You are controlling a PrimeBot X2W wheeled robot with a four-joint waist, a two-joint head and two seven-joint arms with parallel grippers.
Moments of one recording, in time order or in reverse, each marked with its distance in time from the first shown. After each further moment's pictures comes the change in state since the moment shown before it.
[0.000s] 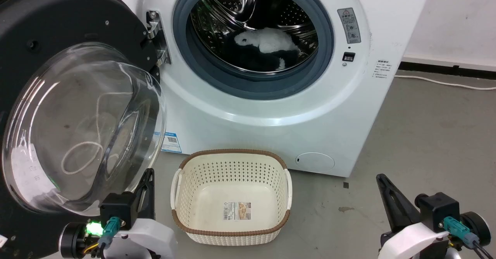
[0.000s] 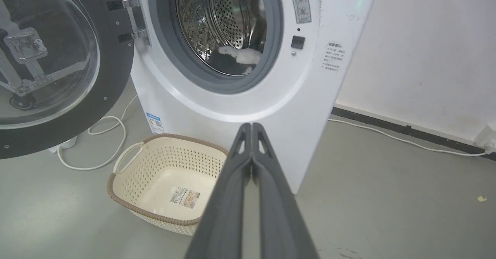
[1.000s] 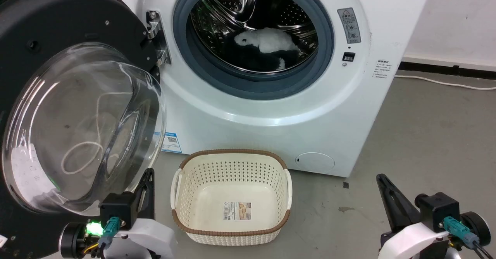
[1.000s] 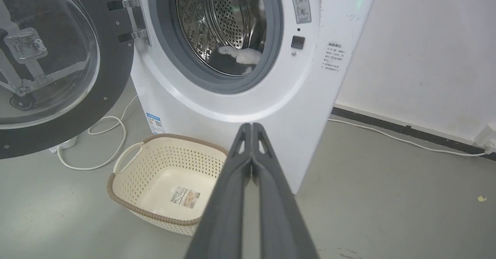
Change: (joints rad) left arm 0.000 0.000 0.000 0.000 0.000 0.000 0.000; right arm 0.000 0.000 0.000 0.000 0.000 0.000 0.000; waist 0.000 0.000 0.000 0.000
